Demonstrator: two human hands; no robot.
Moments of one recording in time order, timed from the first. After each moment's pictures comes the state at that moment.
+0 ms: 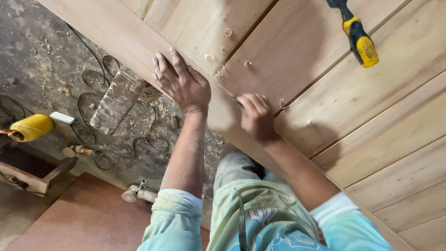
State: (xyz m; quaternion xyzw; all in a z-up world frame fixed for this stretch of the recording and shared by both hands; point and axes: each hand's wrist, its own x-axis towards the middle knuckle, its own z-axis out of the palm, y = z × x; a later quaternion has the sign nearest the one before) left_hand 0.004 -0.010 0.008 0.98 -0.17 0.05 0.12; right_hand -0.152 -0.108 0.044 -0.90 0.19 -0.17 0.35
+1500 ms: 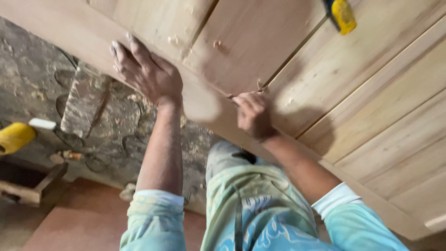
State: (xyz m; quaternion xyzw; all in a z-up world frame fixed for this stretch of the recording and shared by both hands) left_hand 0.005 -0.006 -0.002 0.98 -0.18 0.04 0.06; right_hand -0.242 -0.110 0.037 -0.89 0.21 -0.15 0.37
